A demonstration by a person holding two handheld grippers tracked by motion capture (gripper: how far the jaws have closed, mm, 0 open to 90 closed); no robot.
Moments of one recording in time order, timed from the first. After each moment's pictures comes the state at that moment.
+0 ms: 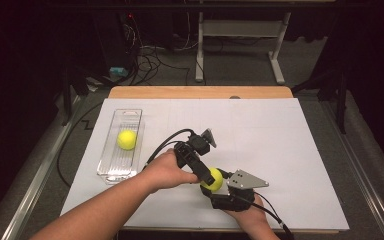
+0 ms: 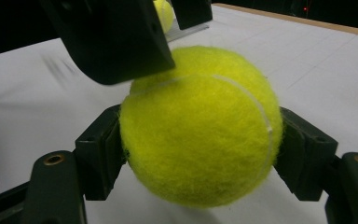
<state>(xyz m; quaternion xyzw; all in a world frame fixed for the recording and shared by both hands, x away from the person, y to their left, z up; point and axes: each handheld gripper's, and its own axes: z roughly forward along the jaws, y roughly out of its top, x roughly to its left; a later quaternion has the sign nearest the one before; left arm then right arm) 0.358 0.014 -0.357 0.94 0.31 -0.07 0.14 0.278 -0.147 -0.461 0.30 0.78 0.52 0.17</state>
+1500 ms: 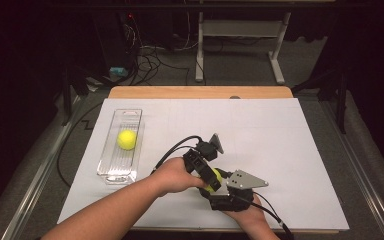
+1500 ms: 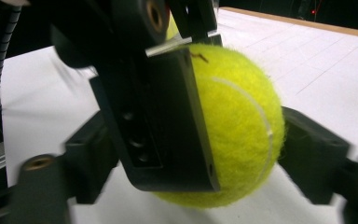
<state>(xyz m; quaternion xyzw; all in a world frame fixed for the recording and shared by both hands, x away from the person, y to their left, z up) 0.359 0.000 -0.375 0.93 0.30 -0.13 0.13 0.279 -0.145 -0.462 0.29 0.78 0.53 0.16</state>
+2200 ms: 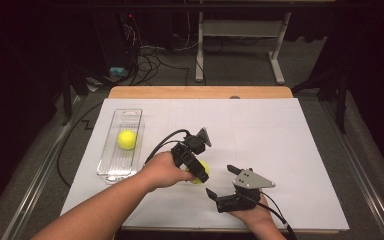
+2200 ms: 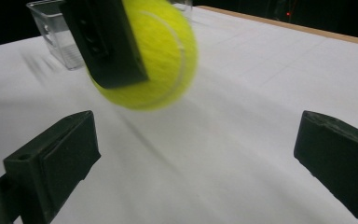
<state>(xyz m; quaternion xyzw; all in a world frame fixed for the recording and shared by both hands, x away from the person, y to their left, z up) 0.369 0.032 -0.368 0.93 0.35 -0.08 0.12 0.281 -0.164 -0.462 0.30 0.77 0.52 0.20</state>
